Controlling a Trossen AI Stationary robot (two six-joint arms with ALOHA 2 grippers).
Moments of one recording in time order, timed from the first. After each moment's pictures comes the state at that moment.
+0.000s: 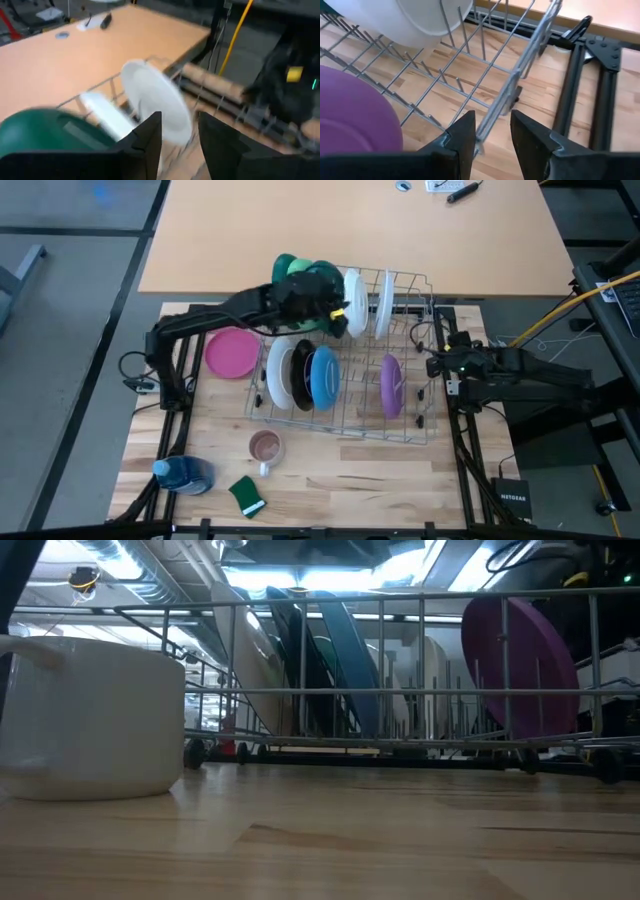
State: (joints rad) left arm 0.22 1.83 1.99 -0.56 -0.37 -0.23; right arm -0.16 0.49 0.65 -1.14 0.59 0.82
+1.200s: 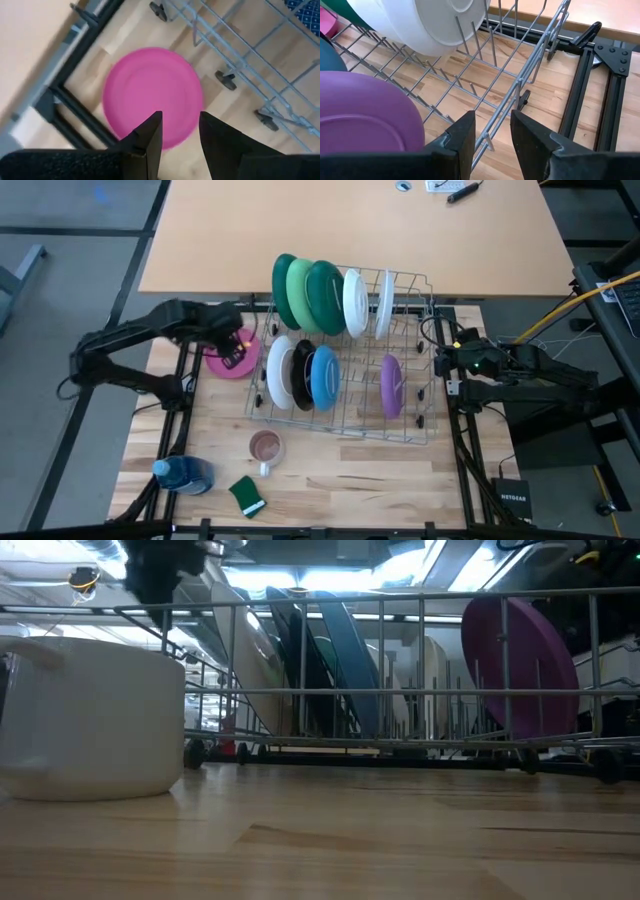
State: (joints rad) left arm 0.36 1.20 1.30 -1.36 -0.31 -0.25; right arm -0.16 0.45 0.76 -1.20 0.54 0.80
